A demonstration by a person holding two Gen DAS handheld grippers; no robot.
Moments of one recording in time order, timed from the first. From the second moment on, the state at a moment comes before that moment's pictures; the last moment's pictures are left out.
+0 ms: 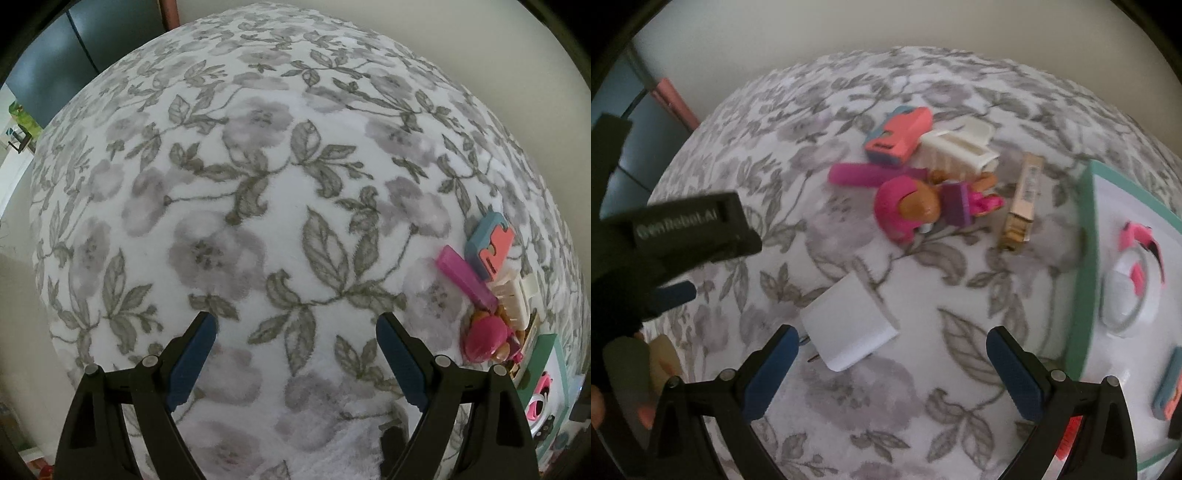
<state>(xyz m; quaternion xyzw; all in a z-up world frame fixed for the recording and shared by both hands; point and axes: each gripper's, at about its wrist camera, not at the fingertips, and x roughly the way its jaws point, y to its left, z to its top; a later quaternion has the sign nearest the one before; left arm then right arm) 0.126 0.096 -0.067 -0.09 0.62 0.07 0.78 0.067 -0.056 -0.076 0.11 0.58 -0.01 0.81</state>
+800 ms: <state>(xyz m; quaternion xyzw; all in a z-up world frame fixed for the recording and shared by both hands) 0.135 0.069 -0.064 -0.09 0.60 0.00 0.79 0.068 -0.065 -0.072 0.13 0.57 0.01 0.81</state>
